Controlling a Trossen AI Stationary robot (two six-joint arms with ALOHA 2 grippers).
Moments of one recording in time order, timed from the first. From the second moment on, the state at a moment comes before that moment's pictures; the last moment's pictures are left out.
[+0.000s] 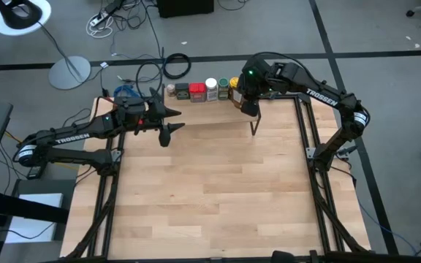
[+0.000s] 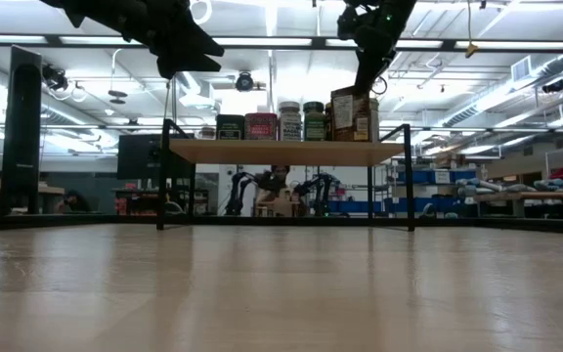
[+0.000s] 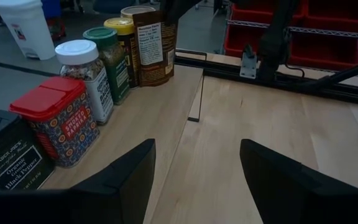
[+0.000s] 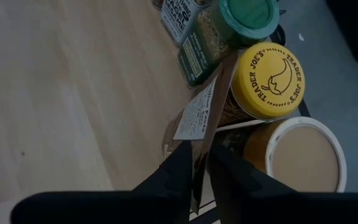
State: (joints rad) left arm 0.36 0.96 0.79 -0.13 0.05 -0.03; right arm -0.50 1.60 1.72 -1.09 0.14 -0.29
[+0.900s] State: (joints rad) left arm 0.36 0.96 0.79 -0.13 0.05 0.00; right arm -0.50 1.60 1.72 -1.09 0.20 -0.29
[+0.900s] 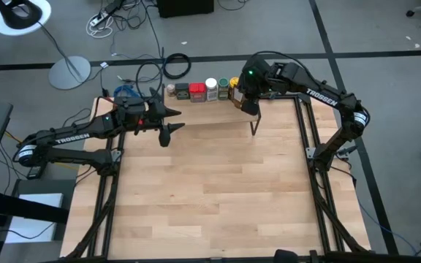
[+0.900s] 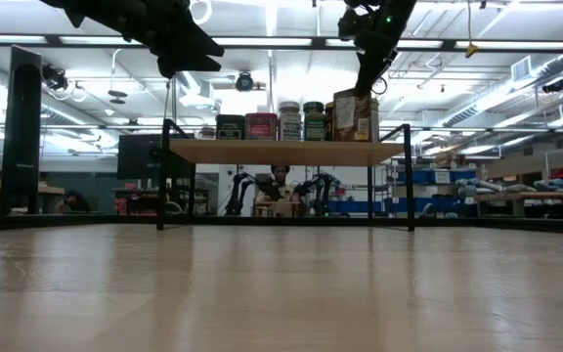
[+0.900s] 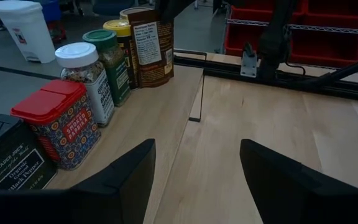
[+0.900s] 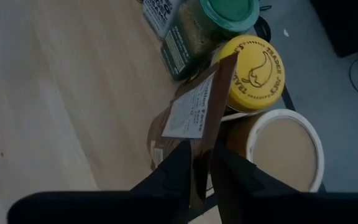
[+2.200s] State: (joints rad) left arm 0.36 0.49 0.68 -0.07 -0.08 0.10; right arm 0.03 1.42 1.83 -0.86 0.34 -0.24
